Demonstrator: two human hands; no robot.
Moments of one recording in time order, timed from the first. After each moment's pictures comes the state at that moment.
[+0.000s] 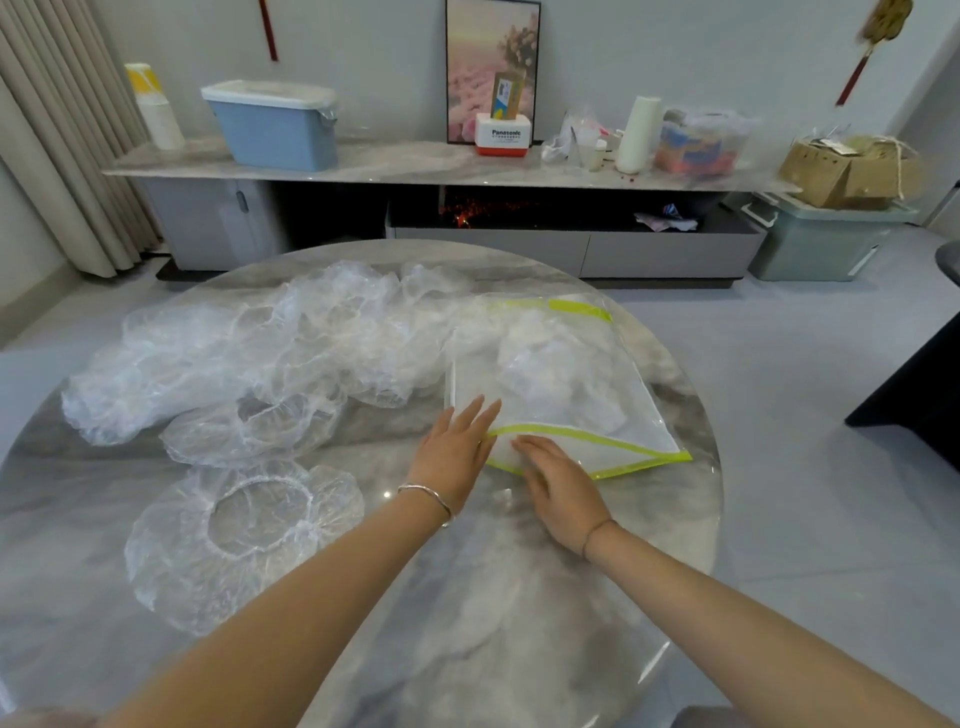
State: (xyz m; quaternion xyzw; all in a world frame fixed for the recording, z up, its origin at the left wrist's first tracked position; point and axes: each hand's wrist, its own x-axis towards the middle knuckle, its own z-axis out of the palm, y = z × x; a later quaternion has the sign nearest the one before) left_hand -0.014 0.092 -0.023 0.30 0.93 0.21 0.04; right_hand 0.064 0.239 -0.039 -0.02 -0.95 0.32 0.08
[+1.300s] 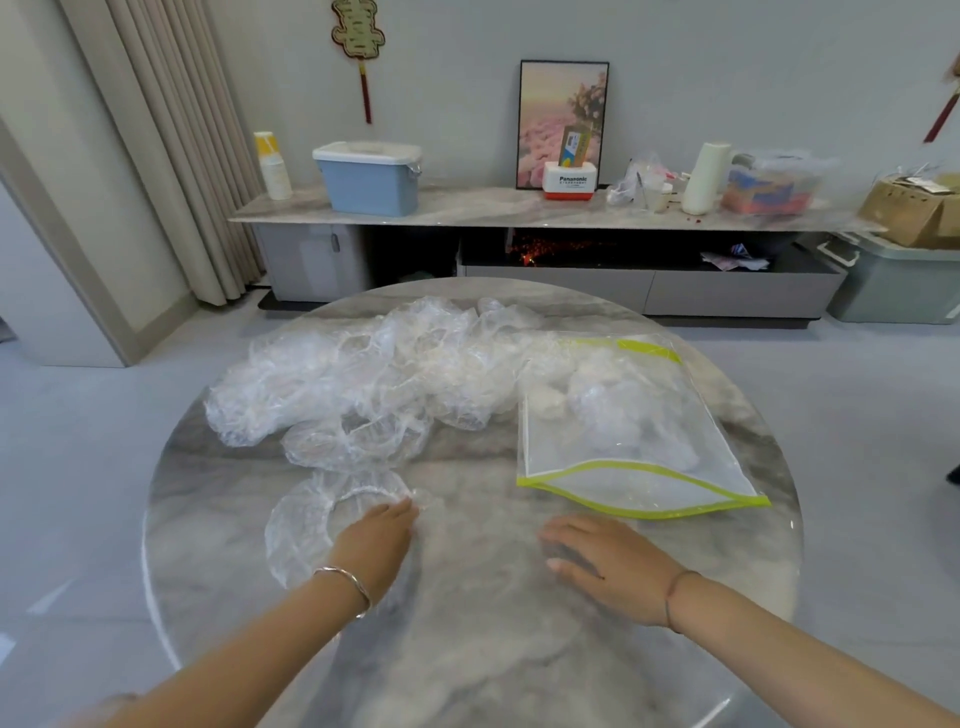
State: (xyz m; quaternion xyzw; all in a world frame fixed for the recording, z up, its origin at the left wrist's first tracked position) left_hand 0.022 -0.069 -0.021 0.16 0.97 0.14 0.12; right_hand 0.098 0.202 0.001 0.17 -0.97 0.15 -0.09
